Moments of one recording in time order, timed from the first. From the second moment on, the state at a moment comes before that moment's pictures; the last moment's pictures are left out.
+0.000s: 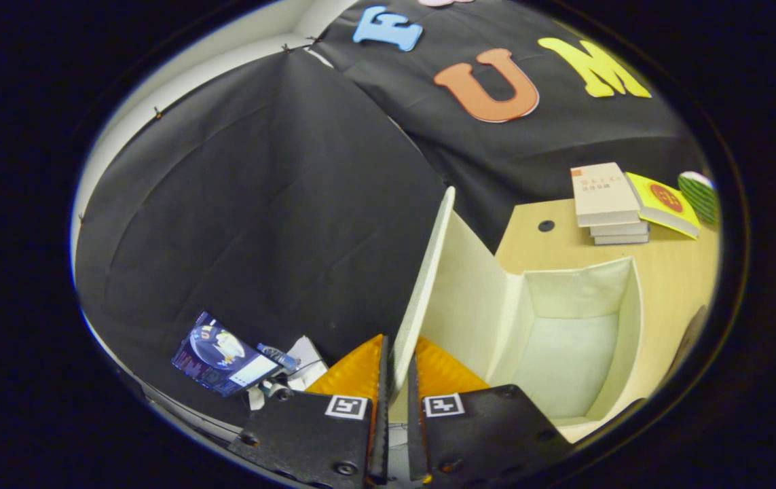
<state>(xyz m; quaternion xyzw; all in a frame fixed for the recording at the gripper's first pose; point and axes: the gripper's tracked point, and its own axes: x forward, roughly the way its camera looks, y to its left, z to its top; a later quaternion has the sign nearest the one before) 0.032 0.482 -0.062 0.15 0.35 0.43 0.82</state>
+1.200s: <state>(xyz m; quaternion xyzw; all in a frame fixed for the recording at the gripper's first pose) 0.047 0.296 0.003 -0.01 0.12 0.28 0.95</state>
